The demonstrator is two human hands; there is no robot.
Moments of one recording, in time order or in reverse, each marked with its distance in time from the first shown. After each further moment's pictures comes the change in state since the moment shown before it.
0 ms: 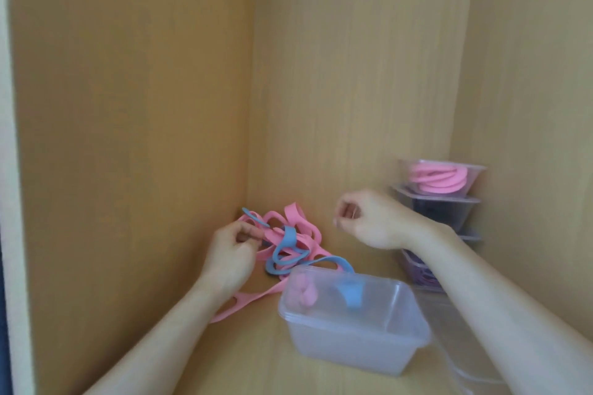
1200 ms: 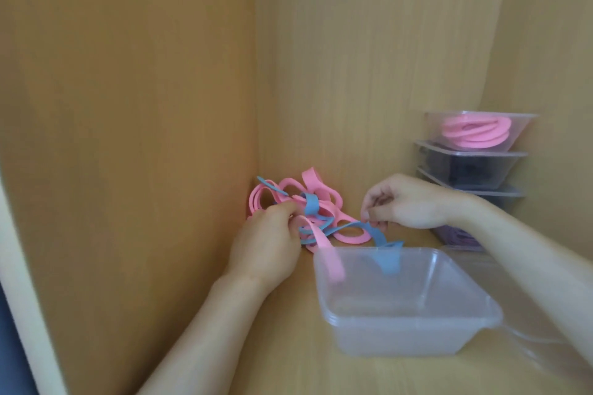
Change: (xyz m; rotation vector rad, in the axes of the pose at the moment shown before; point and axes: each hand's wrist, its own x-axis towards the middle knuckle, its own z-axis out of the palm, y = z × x) left_hand -0.002 -0.013 -0.005 0.595 -0.175 0.303; right_hand 0.005 0.013 0.032 0.283 -0.281 0.127
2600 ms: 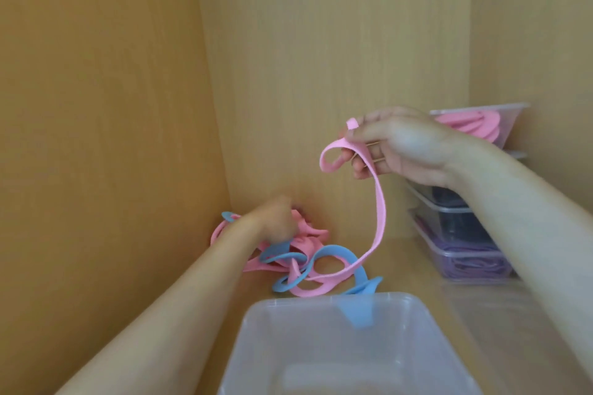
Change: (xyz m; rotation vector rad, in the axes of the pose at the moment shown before) left_hand 0.155 0.016 0.064 0.199 -0.444 0.003; right_hand 0.025 0.008 -0.081 0.762 0.193 -0.207
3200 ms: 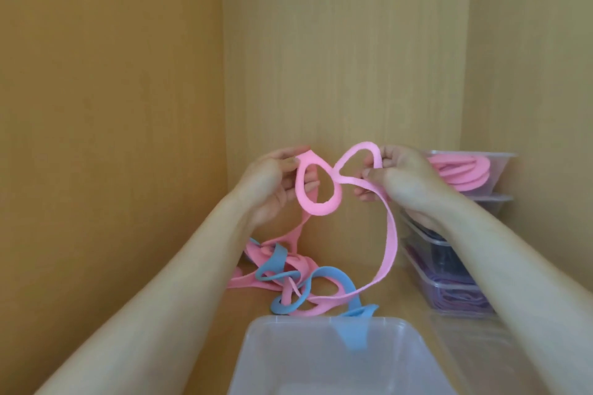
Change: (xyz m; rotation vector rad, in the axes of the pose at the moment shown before) left_hand -0.028 0.045 -0.062 -1.499 0.205 0.136; right_hand 0.004 0.016 0.005 -0.086 0.344 -0.072
